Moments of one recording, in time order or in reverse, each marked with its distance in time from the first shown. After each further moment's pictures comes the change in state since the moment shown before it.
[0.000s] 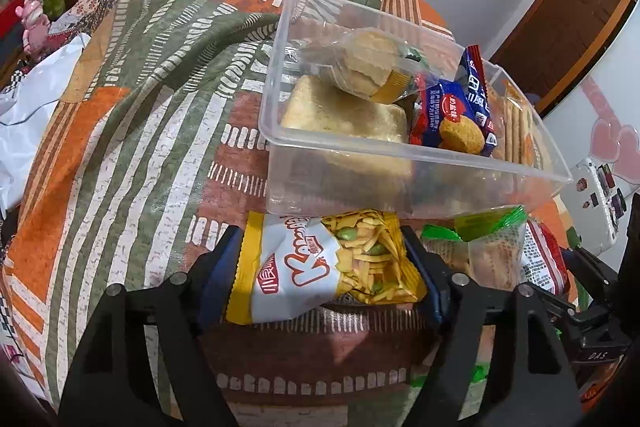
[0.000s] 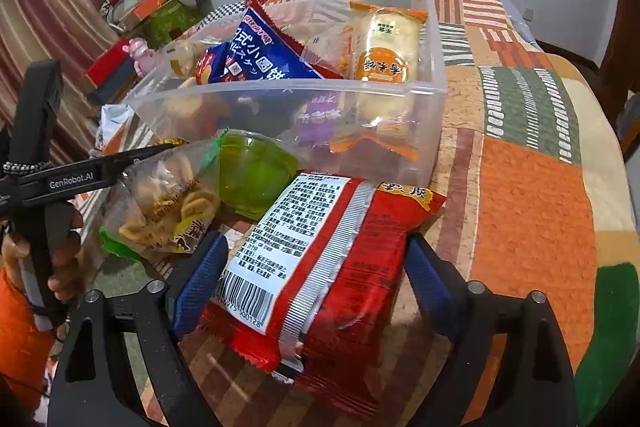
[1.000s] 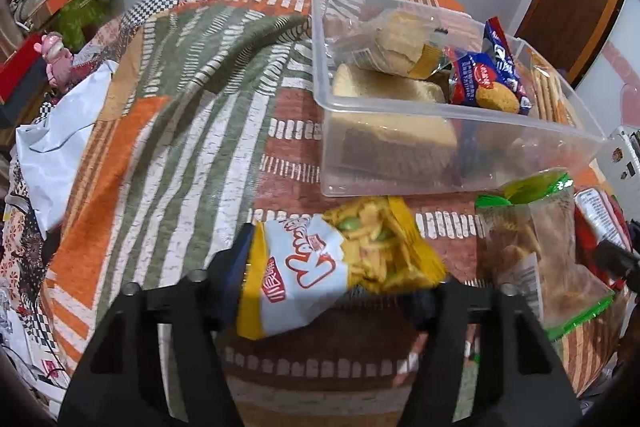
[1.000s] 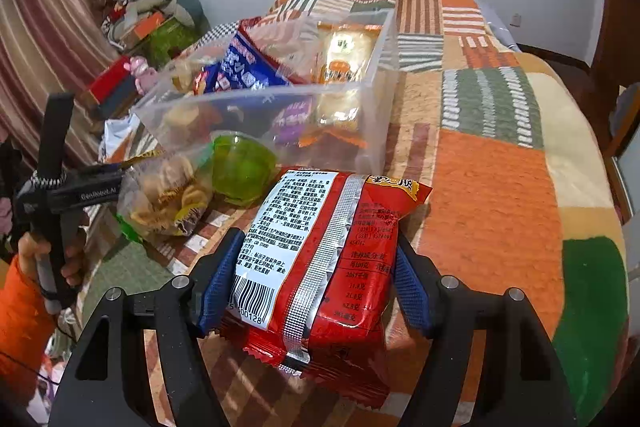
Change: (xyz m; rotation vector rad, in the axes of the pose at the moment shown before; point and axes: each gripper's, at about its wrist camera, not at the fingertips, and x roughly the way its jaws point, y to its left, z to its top) left arm -0.009 0.006 -0.016 0.094 -0.024 0.157; right arm -0.034 -0.020 -0.012 0.032 -0.077 0.000
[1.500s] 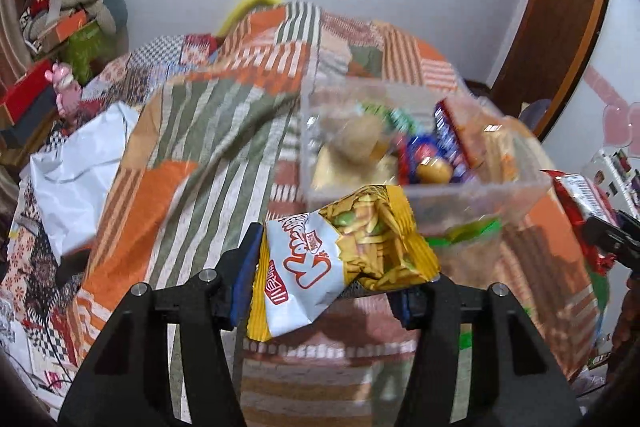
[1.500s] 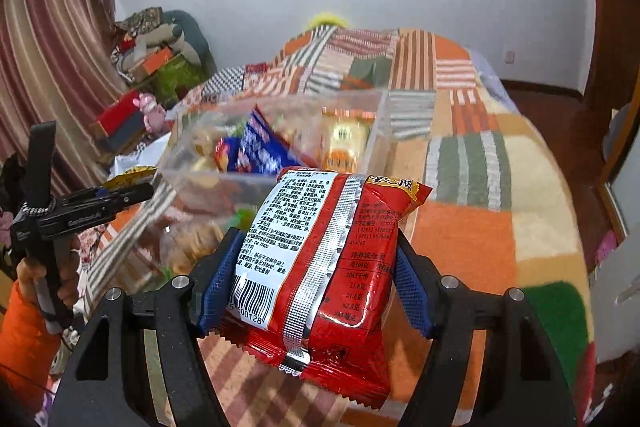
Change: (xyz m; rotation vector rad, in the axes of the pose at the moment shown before) left arm -0.076 -0.010 0.014 0.008 -0.171 -0.034; right arm -0.042 0.008 0.026 -0.021 -0.159 -0.009
